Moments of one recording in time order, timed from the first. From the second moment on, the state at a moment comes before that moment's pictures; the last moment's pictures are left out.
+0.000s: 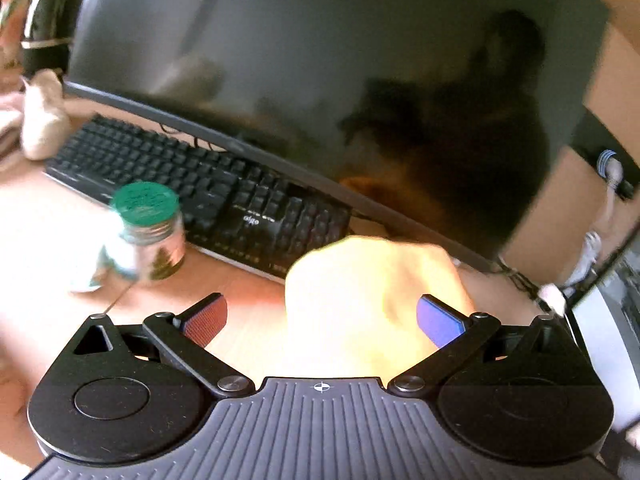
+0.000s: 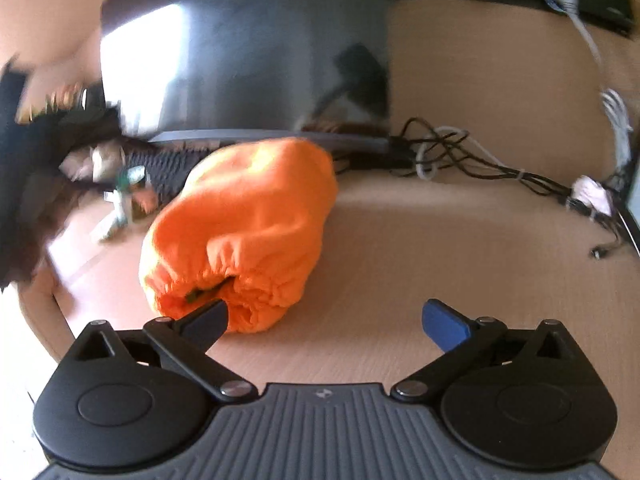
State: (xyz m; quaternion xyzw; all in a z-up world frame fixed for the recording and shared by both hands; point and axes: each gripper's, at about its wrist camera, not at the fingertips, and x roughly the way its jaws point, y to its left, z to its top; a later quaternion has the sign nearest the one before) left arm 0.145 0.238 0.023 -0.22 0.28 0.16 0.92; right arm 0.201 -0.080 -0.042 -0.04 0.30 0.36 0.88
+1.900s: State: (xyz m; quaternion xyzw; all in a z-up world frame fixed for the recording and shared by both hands) left arm 0.007 0.024 -0.012 -0.10 0.27 0.24 0.93; right arm 0.108 -0.166 -0.040 -0.02 0.22 0.38 0.90
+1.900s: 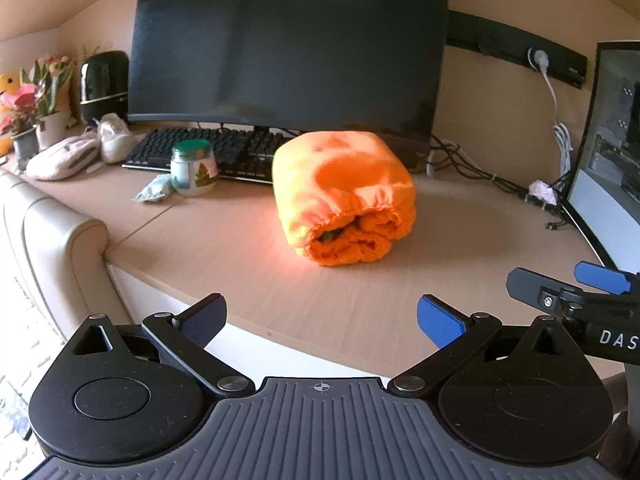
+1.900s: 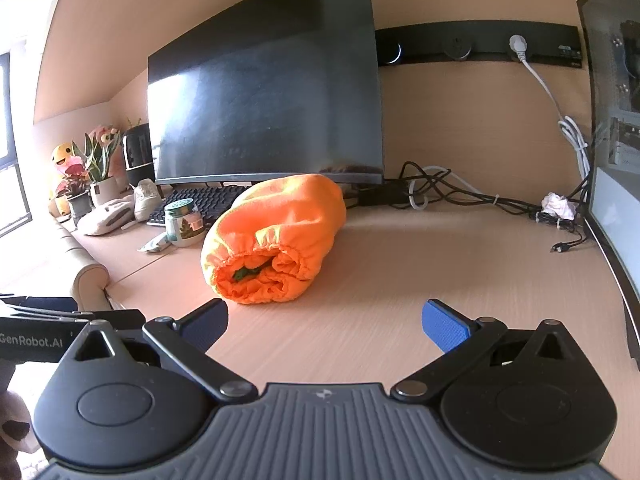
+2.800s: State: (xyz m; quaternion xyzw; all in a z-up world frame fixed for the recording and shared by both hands) left arm 0.009 0.020 -0.016 -0.11 0.27 0.23 0.93; right arm 0.108 -0.171 -0.043 -0.02 0.23 0.38 0.90
